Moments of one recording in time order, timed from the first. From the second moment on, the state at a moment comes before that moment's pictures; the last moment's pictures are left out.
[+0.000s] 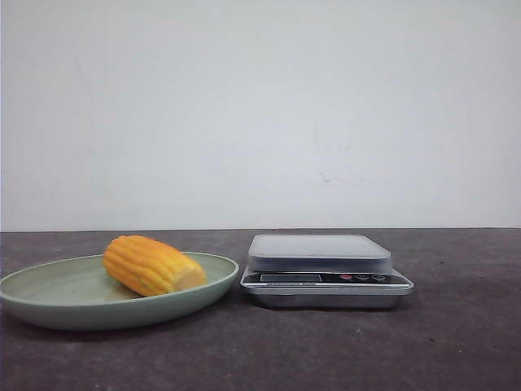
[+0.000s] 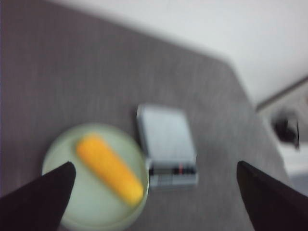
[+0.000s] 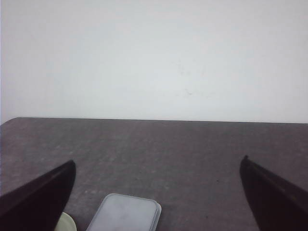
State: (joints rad) left arm -0.05 0.80 1.18 -0.97 0.50 -0.36; right arm 0.10 0.61 1.16 -0.67 -0.21 0.17
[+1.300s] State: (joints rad) left arm -0.43 1.66 0.98 -0.47 0.38 -0.62; right arm 0.13 0.64 1.16 -0.79 -0.19 0.17
